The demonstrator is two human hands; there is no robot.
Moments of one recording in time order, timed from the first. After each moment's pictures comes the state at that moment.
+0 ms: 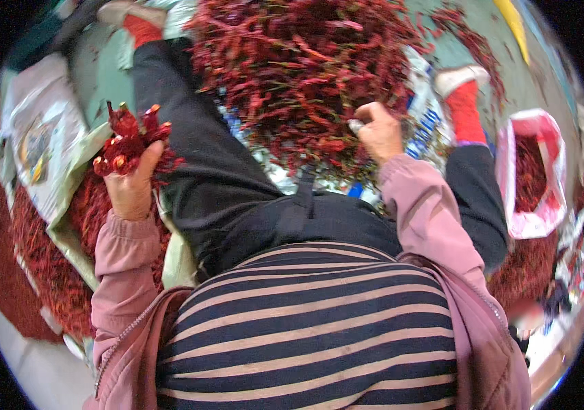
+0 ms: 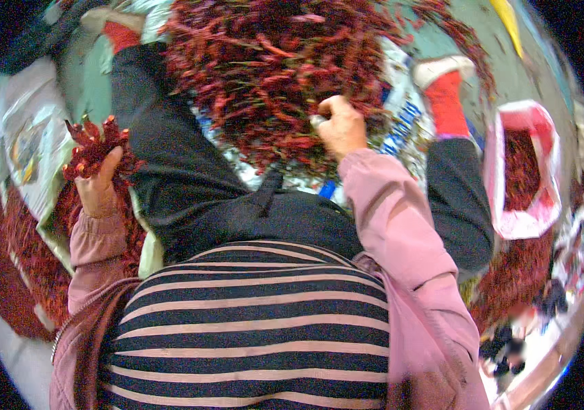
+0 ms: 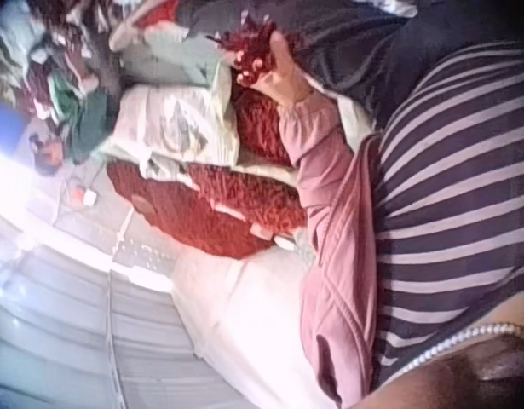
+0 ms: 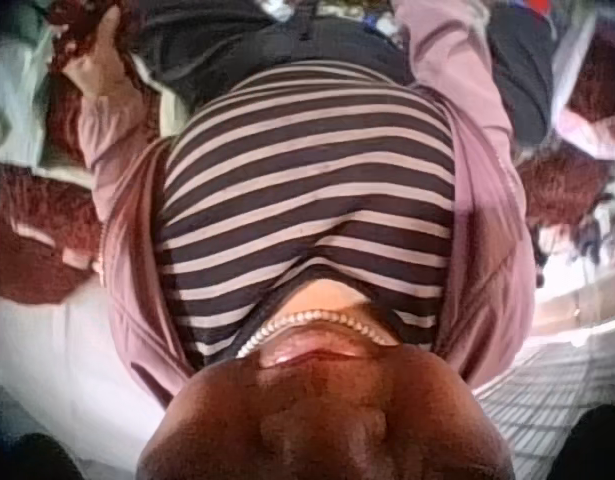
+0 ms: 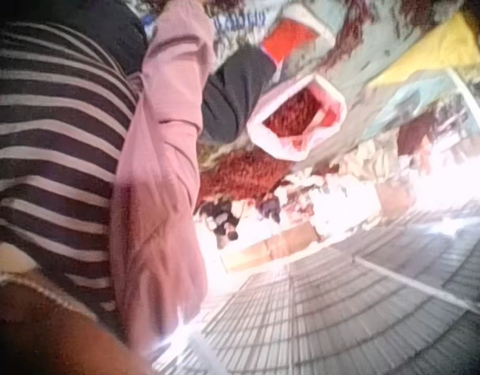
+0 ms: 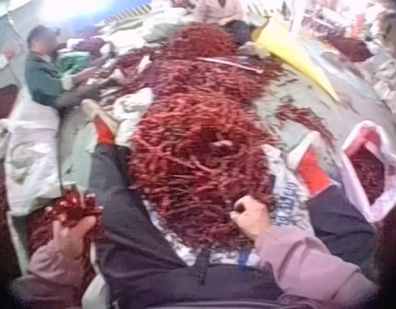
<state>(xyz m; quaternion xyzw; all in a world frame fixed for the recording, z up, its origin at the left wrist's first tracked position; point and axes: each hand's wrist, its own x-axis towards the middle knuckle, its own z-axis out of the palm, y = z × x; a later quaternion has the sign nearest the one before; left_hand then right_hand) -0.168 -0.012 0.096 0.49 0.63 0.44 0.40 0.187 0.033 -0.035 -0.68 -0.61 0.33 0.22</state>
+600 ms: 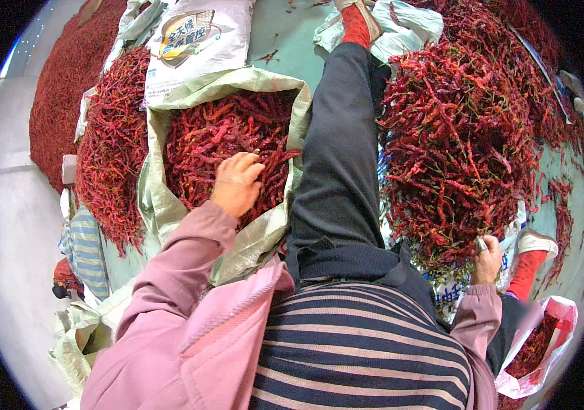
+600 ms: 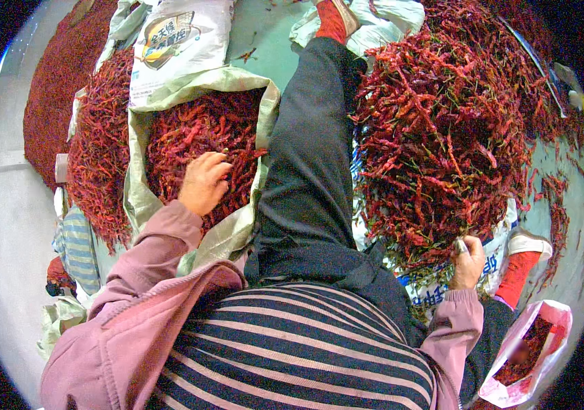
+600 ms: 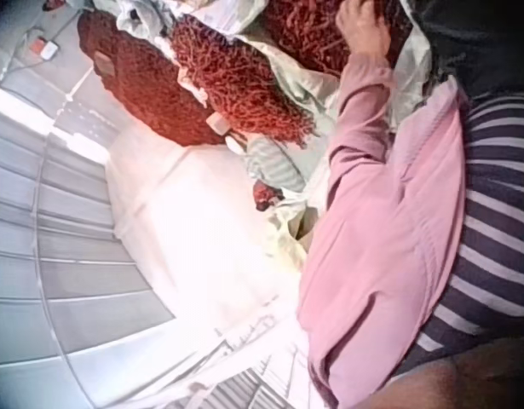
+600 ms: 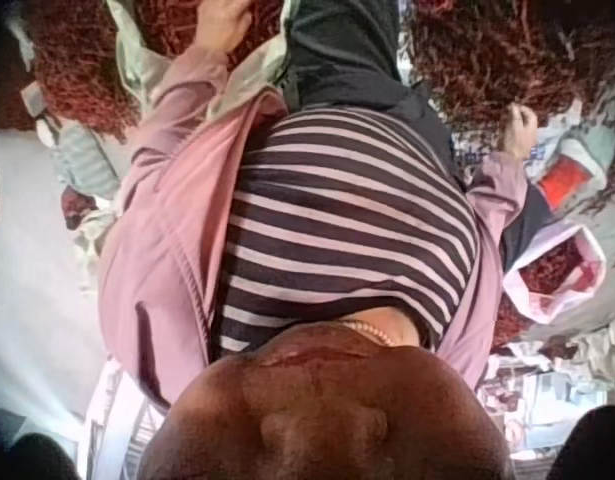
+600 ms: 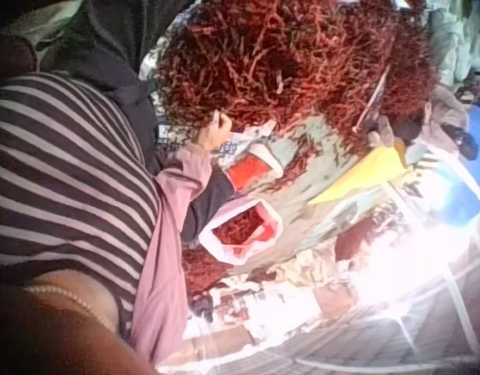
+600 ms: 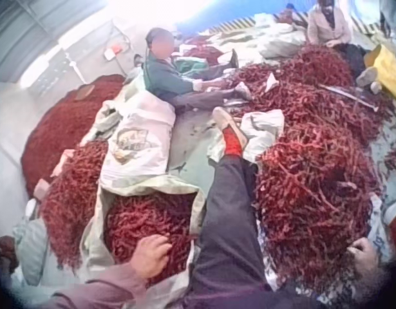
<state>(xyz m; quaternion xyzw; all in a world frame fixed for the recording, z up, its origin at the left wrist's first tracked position) -0.281 -0.142 0.063 0.66 0.75 0.03 0.03 0.226 0.041 -0.031 -0.63 -0.46 0.55 0.30</state>
